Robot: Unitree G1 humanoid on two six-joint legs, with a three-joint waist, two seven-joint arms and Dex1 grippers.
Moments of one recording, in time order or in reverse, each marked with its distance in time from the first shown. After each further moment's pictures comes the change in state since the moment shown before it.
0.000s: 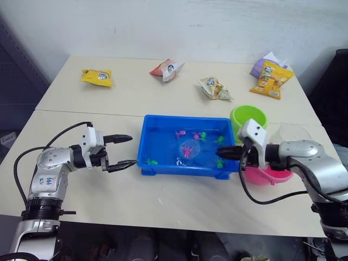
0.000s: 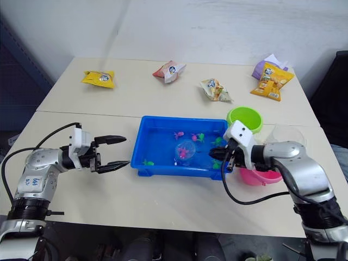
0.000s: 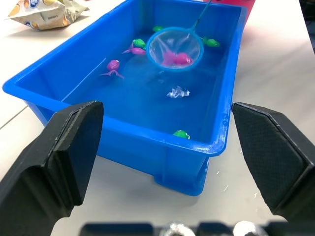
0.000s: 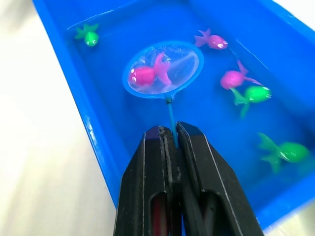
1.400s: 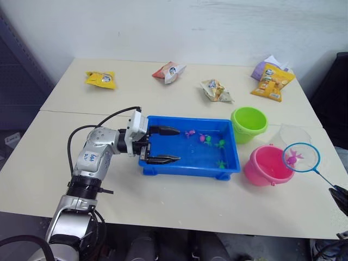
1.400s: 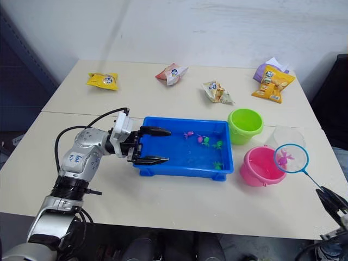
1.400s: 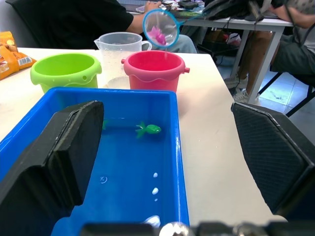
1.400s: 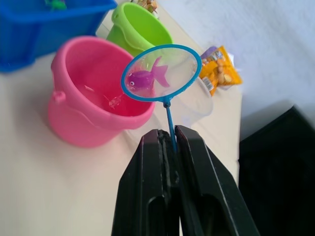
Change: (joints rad) left arm -0.241 -0.228 -0.186 -0.099 -0.014 0.205 -0.048; right arm 0.887 0.355 -0.855 0.140 -0.244 -1.302 -0.049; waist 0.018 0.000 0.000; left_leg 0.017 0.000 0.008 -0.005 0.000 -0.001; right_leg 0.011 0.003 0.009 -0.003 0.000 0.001
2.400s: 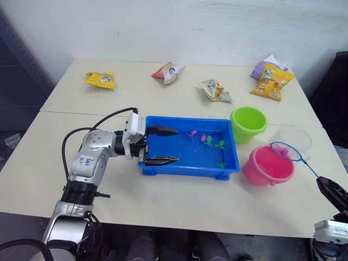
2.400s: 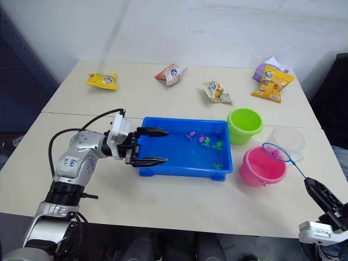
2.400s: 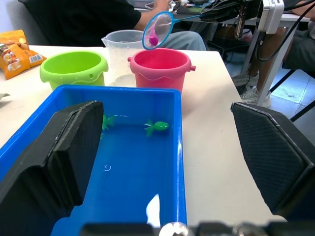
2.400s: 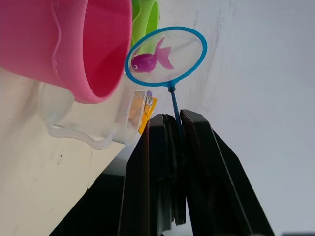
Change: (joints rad) left arm 0.055 0.016 0.019 -0.092 0.000 0.026 0.055; right arm 0.017 -0.245 0.018 0.151 -1.158 -0.559 -1.091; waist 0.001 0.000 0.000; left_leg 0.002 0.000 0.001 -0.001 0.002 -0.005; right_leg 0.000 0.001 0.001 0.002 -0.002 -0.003
